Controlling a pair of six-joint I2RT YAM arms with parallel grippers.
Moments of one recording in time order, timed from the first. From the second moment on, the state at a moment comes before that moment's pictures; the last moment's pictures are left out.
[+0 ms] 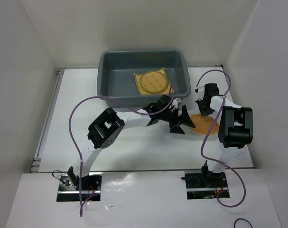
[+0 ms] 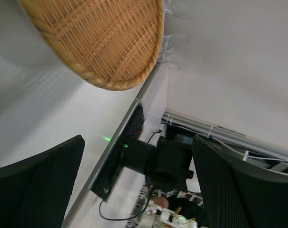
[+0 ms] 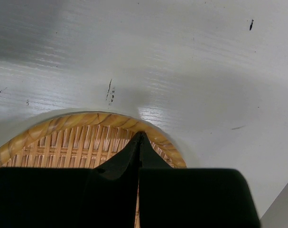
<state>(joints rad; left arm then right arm) -0.86 2.24 1.59 0.14 0.67 -1.17 -0.09 1.78 1.07 -0.39 0.05 -0.38</state>
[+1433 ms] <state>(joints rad) -1.00 2.37 1.67 0.10 0.16 -1.90 -0.09 1.76 1.04 -0.32 -0.06 -0.30</state>
